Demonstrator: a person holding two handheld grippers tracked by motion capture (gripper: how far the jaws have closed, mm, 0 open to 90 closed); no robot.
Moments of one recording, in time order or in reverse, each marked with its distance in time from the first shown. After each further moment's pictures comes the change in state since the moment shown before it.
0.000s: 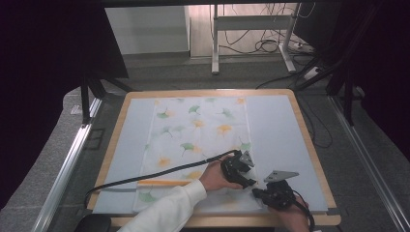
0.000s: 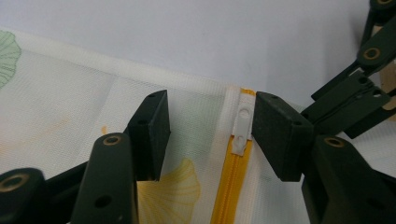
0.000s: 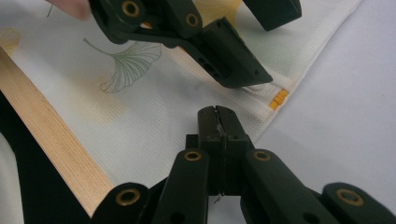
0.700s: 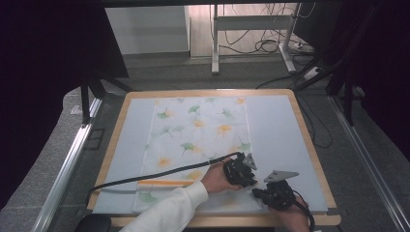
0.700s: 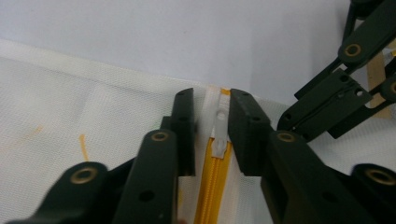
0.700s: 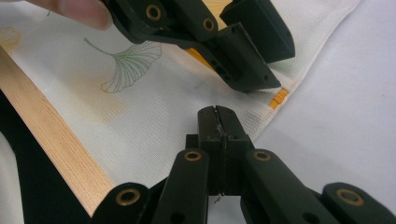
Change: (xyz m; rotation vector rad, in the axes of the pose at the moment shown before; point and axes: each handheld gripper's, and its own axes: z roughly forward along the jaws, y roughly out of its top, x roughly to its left) left arm -0.007 0.004 0.002 0.032 -0.024 0.039; right arm 0.000 0.000 0.000 0.002 0.001 -0.004
